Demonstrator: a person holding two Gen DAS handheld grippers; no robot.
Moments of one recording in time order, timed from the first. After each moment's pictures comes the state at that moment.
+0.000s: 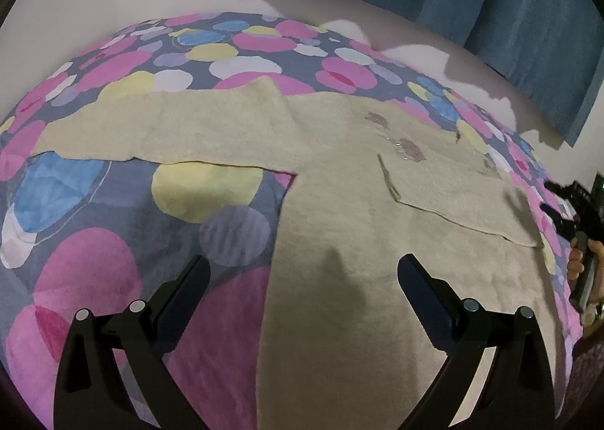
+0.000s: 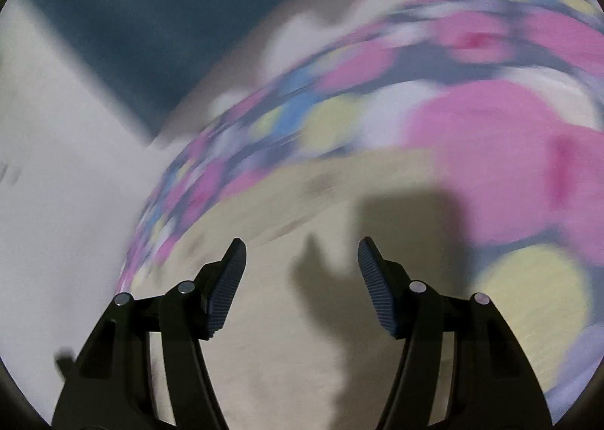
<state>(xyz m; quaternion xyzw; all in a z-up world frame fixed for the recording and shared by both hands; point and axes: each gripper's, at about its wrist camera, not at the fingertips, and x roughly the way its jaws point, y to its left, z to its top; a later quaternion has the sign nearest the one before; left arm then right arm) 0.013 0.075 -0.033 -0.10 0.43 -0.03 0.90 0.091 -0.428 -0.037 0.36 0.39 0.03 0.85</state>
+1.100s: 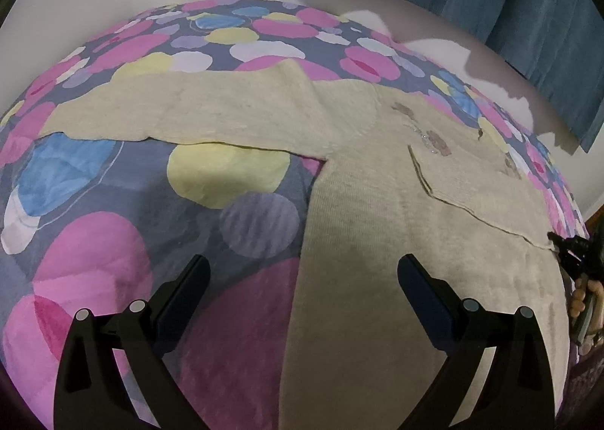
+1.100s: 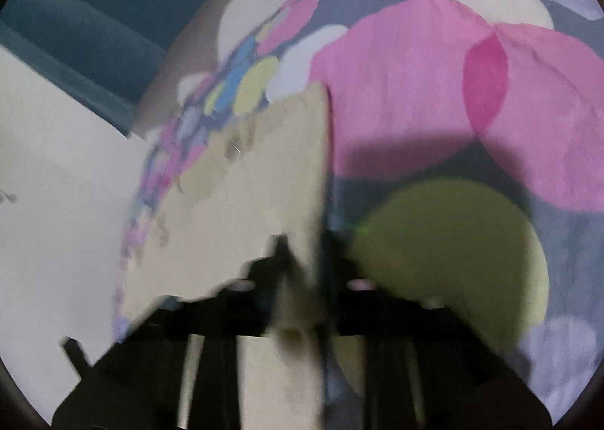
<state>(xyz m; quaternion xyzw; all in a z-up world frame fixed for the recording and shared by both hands) 0.015 0.088 -0.046 -0.10 0.45 -0.01 0.89 0.057 -0.442 -0.086 0.36 0.44 0.07 0.82</state>
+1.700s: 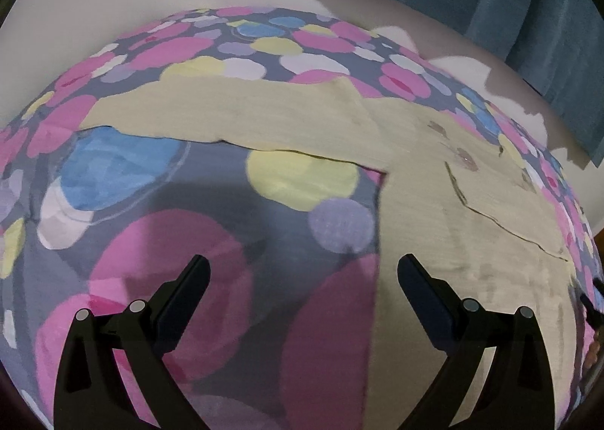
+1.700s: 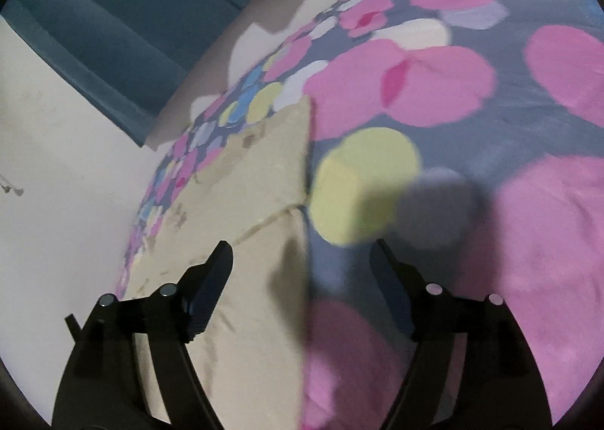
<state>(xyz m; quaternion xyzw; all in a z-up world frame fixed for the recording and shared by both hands) -0.006 0.140 -0.035 -0.11 0.44 0.03 0.89 -0.077 -0.458 -0.043 0.35 0.39 0.03 0.85</state>
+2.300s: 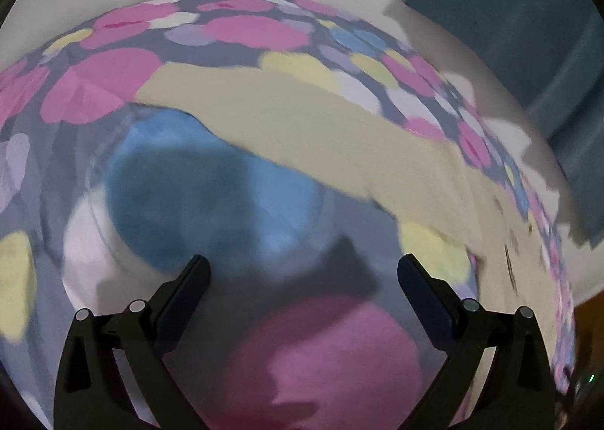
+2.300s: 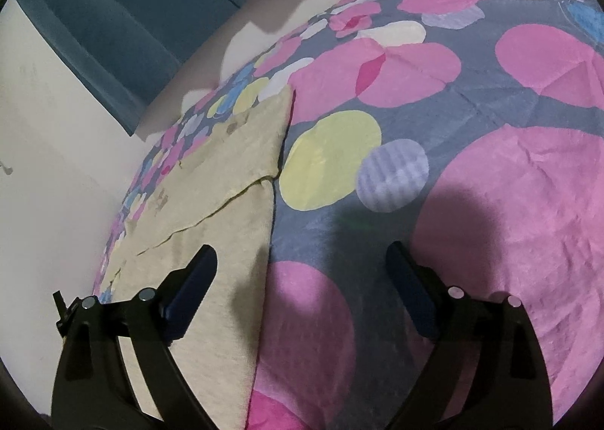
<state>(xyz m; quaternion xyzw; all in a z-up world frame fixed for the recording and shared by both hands) 0.029 0.286 -0.058 -0.23 0.42 0.07 0.87 -0.095 -0.451 -0.057 0.33 0.38 0.03 0.86</state>
